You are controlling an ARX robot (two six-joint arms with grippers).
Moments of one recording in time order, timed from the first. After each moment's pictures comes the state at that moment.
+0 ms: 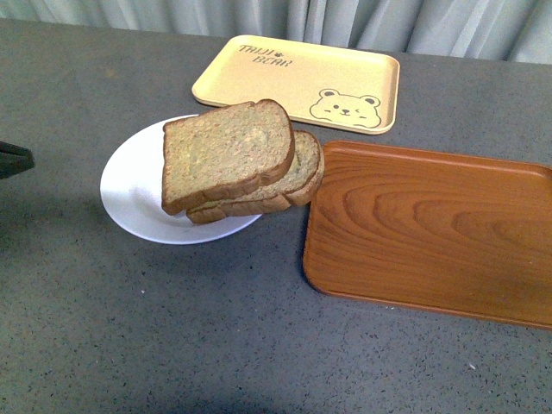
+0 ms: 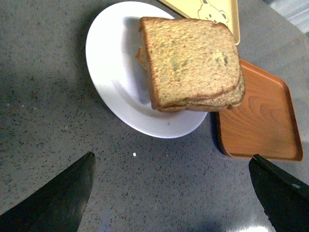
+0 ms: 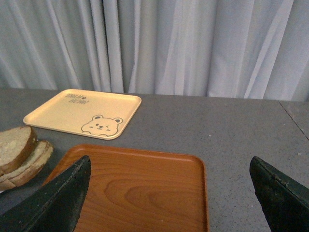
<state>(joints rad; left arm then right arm) 0.04 1.44 0.45 0.30 0.59 -0.34 0.00 0.00 0.02 0.00 0.00 0.01</state>
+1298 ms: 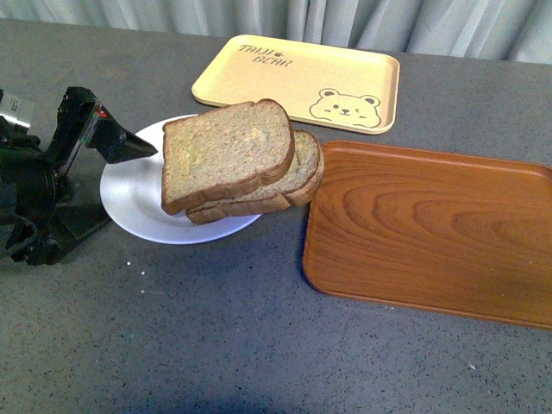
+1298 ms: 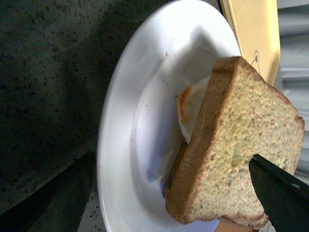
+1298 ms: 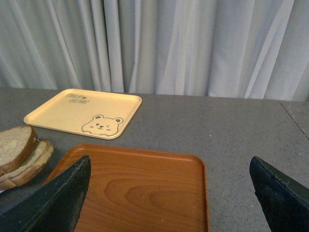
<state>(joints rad) -0.07 2.04 0.69 0.73 0.44 -0.93 0.00 0.00 0.02 0.00 0.00 0.01</state>
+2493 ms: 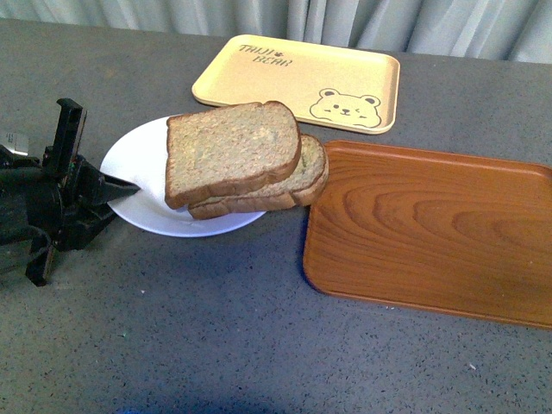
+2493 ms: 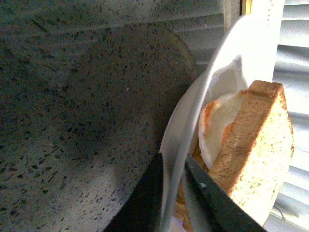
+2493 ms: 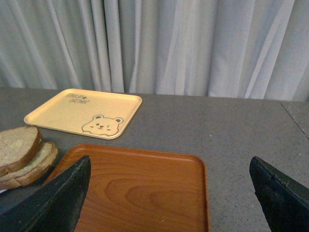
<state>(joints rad) -0.07 2.11 0.66 0.87 0.43 -1.16 0.00 0.00 0.02 0.00 0.00 0.01</state>
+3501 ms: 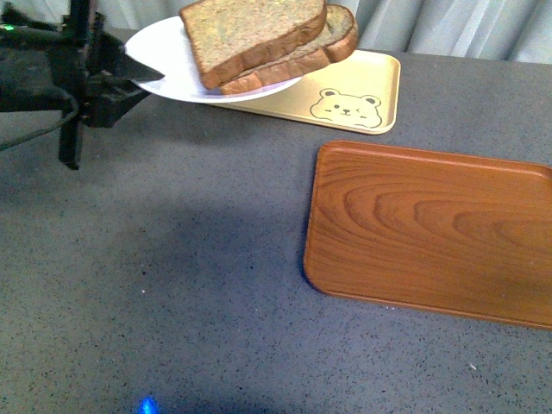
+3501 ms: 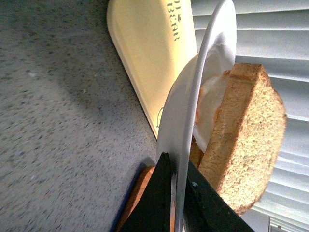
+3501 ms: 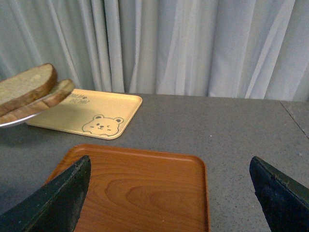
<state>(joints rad) -0.15 2.09 1.03 0.65 0.45 -1.22 0.00 0.00 0.02 0.00 0.00 0.01</state>
